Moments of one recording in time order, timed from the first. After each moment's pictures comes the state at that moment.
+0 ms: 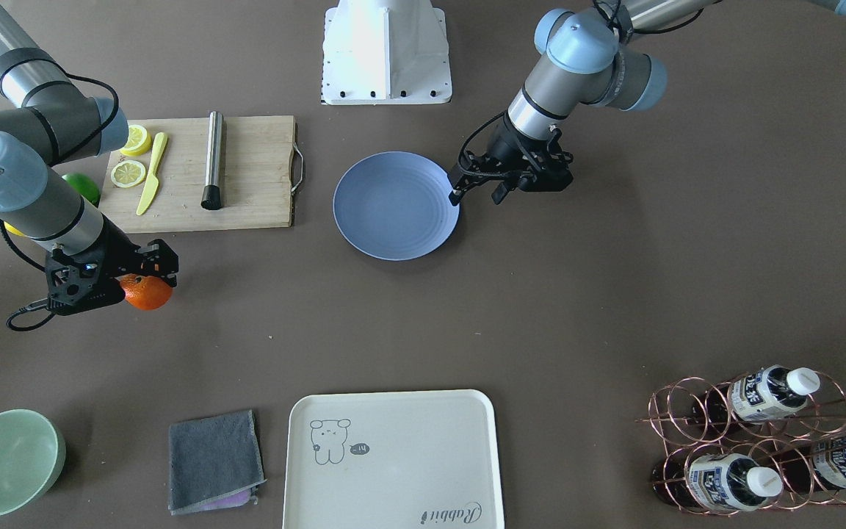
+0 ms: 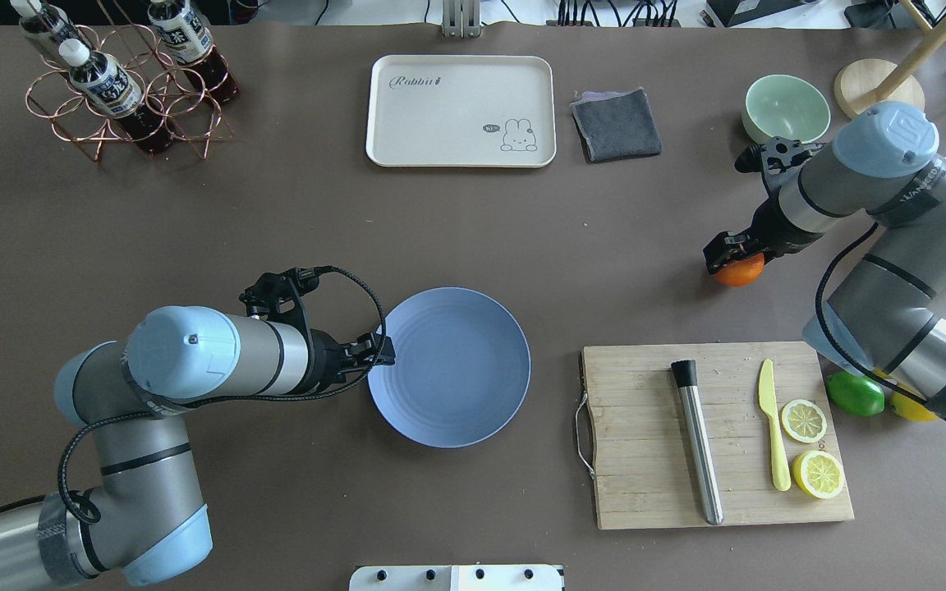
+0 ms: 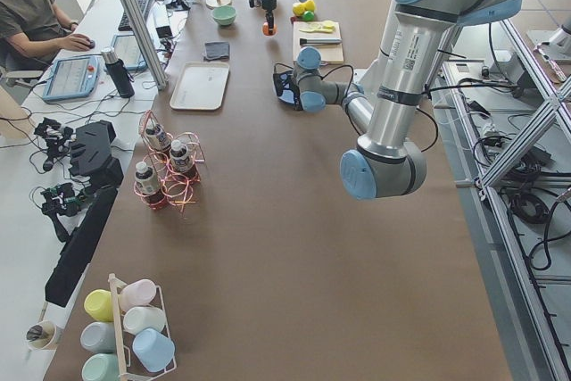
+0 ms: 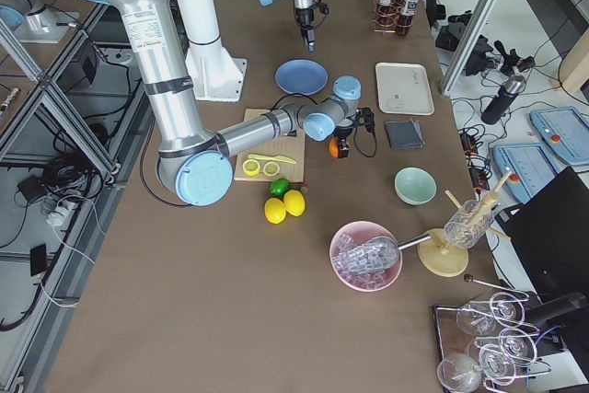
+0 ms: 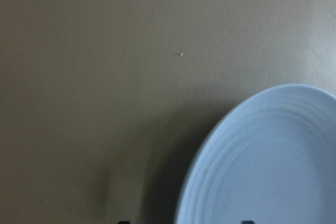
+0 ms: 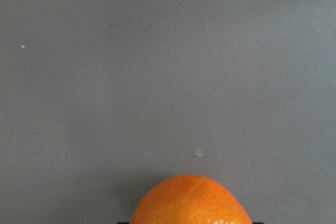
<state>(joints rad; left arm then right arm) -0.56 -1.92 -1.78 -2.18 -1.90 -1.61 0.86 -1.26 1.61 -1.20 2.15 0.79</state>
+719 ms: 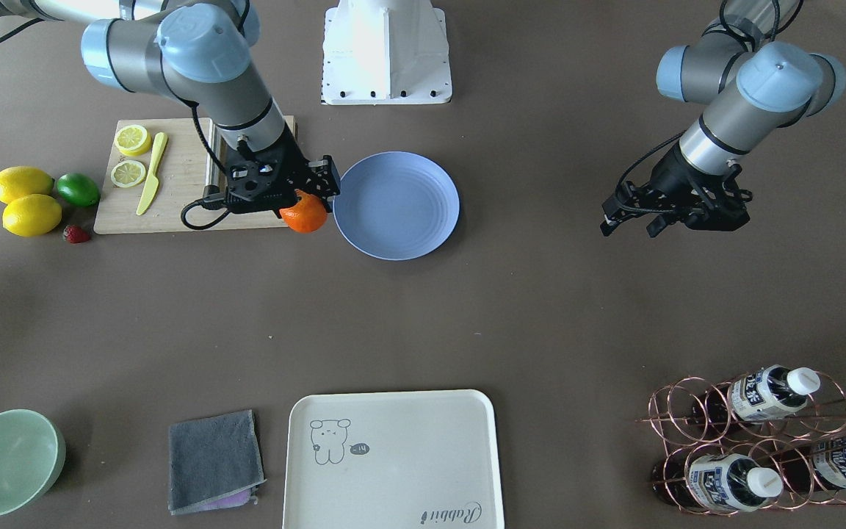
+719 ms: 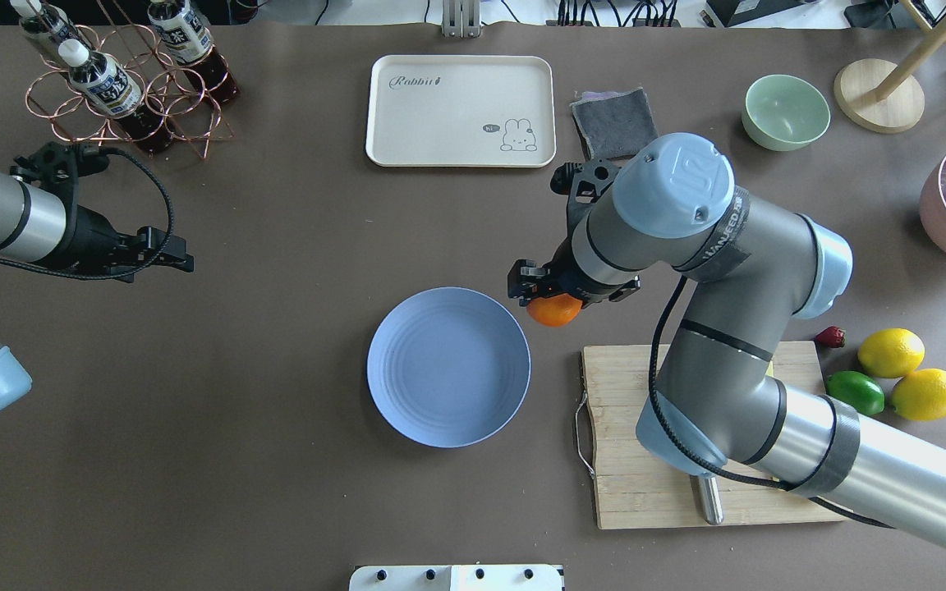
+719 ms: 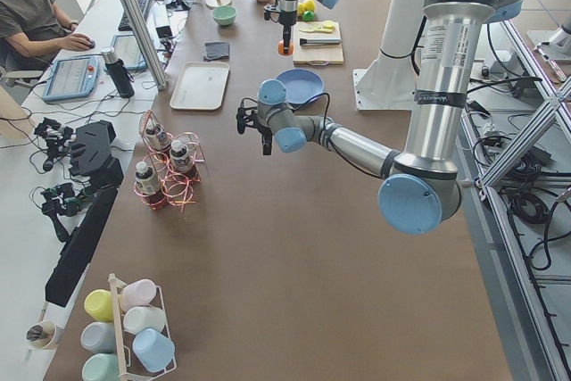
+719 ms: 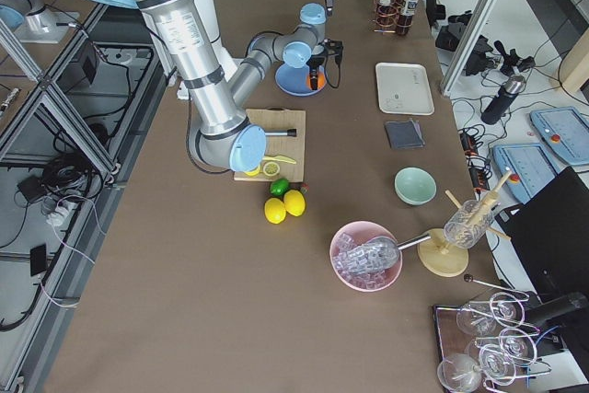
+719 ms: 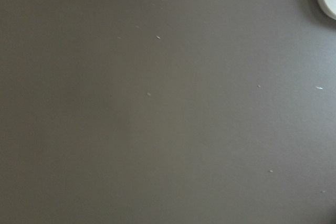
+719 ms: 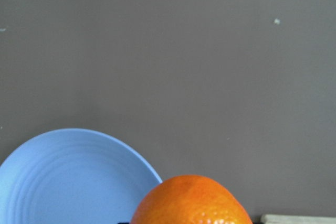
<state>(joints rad) -0.87 -1.68 -1.75 -2.18 -2.14 -1.11 0.54 -1.00 1.81 -1.49 1.93 1.22</state>
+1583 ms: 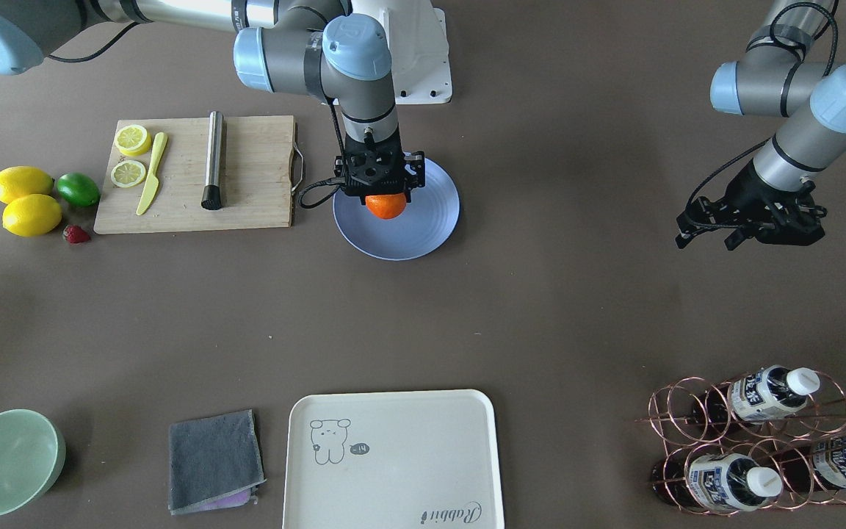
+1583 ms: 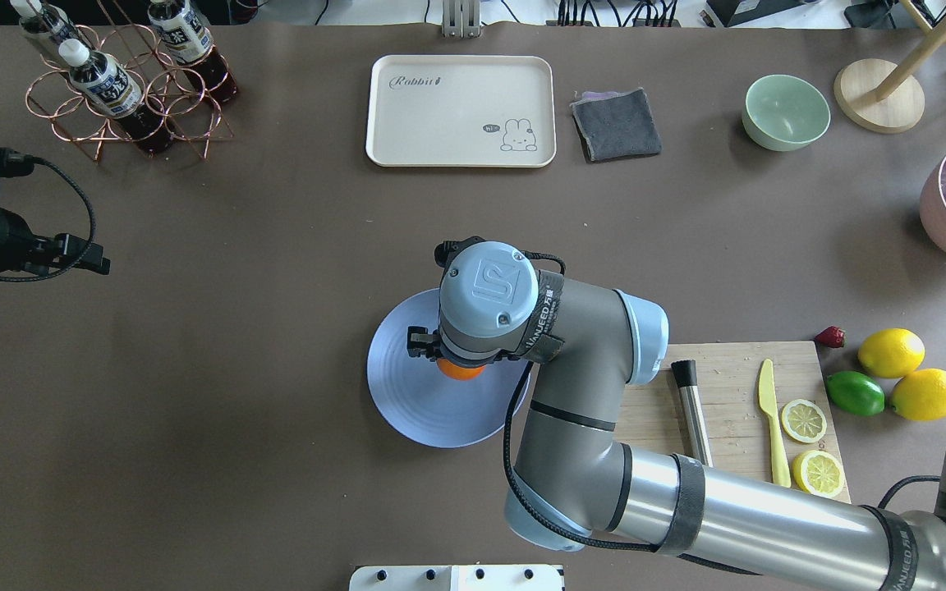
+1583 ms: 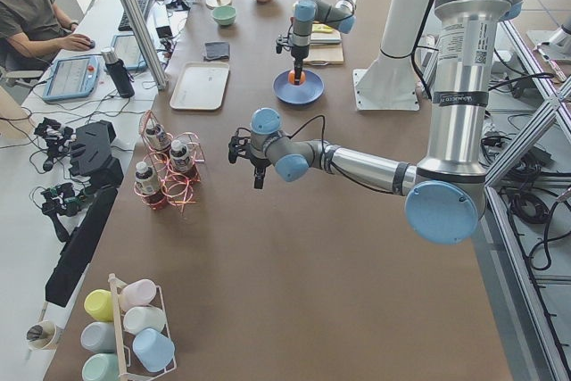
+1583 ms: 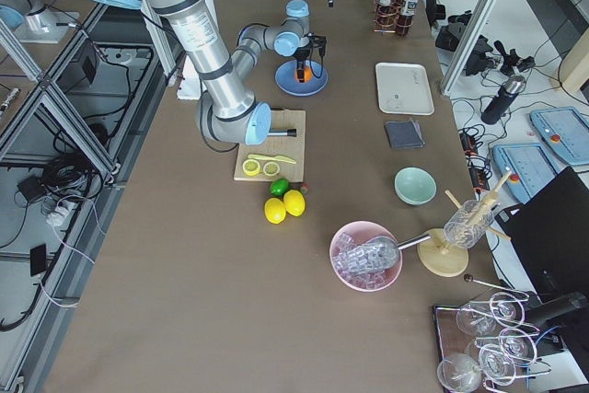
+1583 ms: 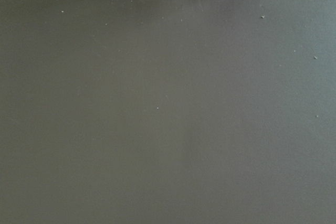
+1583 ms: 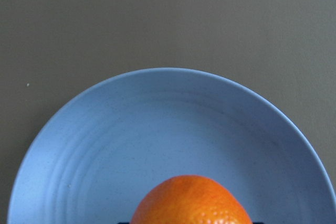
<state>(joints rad) -0.96 -1.60 -1.68 -2.19 -2.14 -0.91 0.39 -0.82 1.58 -1.49 1.78 1.33</state>
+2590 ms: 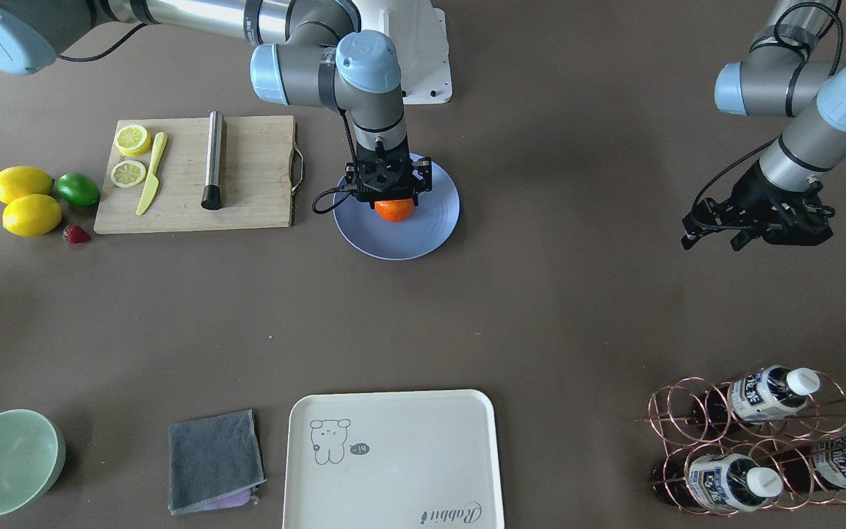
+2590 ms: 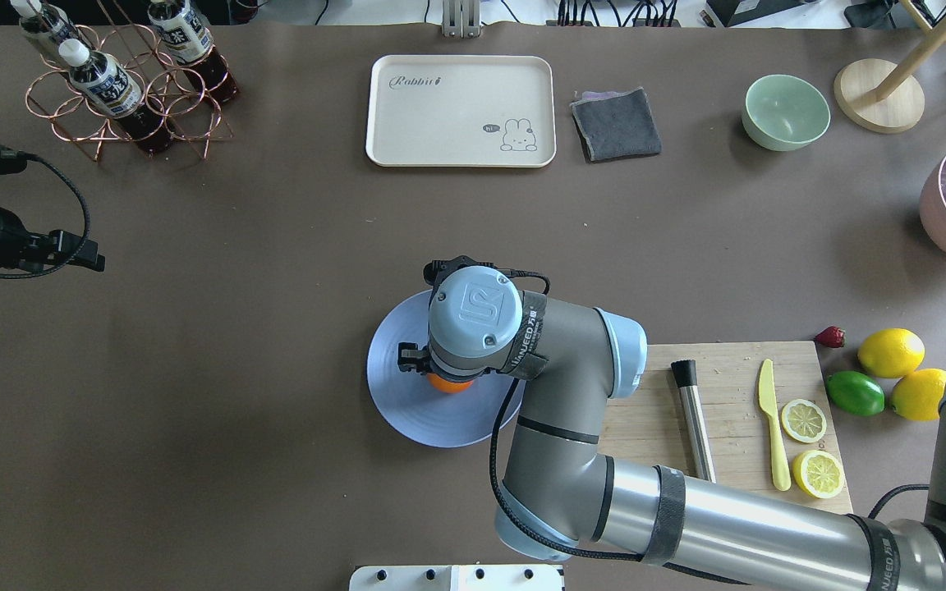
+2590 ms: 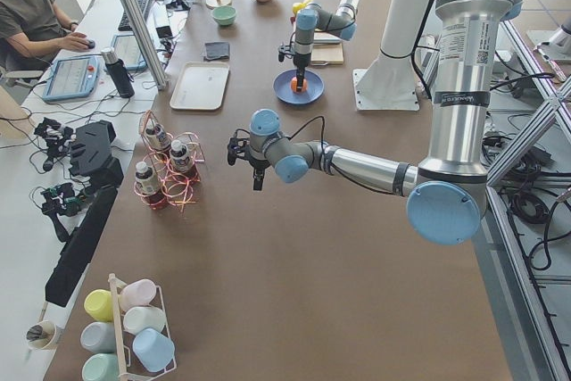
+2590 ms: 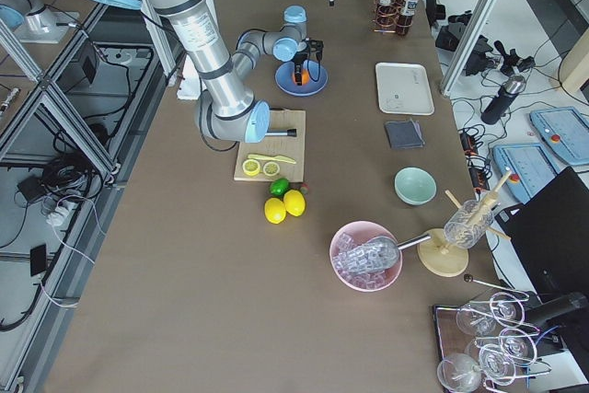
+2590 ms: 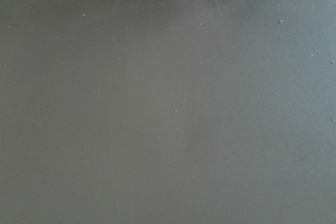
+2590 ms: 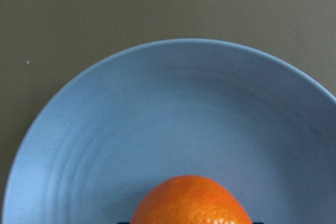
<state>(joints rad) -0.96 -1.60 -1.68 -2.19 -2.14 -0.91 0.36 -0.81 1.52 -1.43 1.77 1.35</state>
